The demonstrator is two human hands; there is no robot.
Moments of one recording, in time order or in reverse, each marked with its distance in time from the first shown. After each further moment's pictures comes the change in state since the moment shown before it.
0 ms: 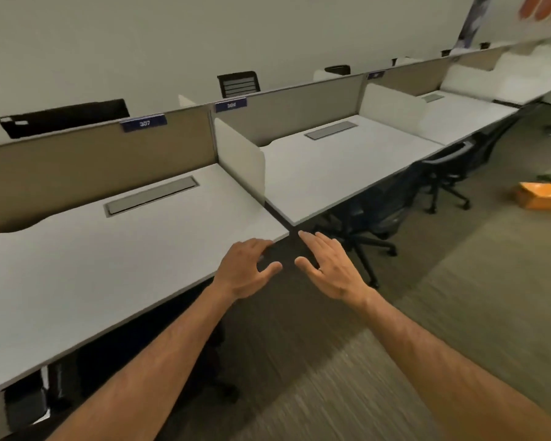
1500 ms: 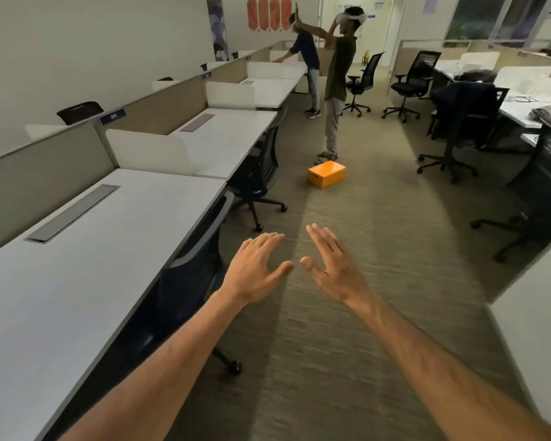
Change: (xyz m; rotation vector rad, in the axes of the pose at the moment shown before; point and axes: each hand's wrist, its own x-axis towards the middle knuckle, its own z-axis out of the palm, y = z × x) left_hand 0.629 0.551 0.357 -0.224 -0.185 0.759; right_hand 0.021 0.690 -0.362 -0.072 0.398 0.622
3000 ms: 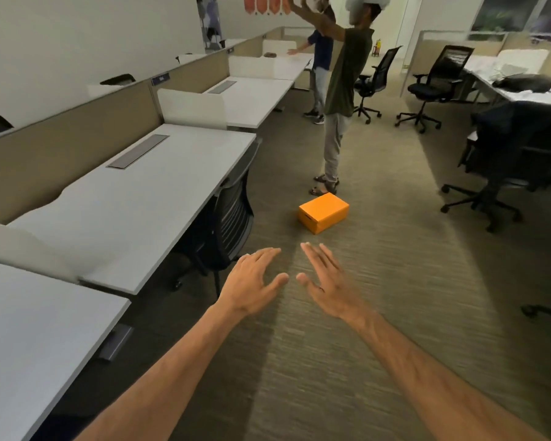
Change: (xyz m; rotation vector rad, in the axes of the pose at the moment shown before) left_hand 0.805 -0.266 0.272 -0.070 -0.066 -0.082; right_hand 0.739 0.518 -0.013 0.038 -0.156 0.037
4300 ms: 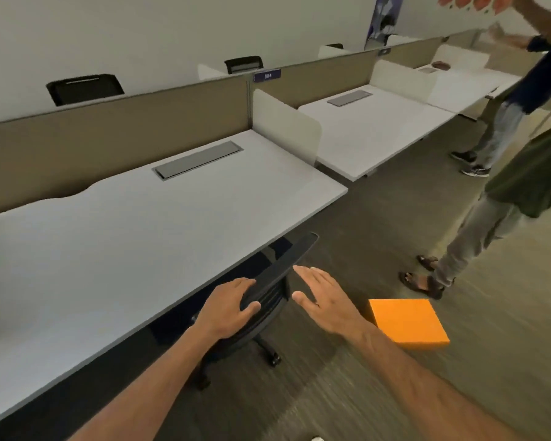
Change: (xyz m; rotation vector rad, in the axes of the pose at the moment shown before) left_hand 0.524 -0.364 0.086 0.119 0.100 -0.638; right_hand 0.748 0.231 0.004 -0.059 -0.412 -0.468
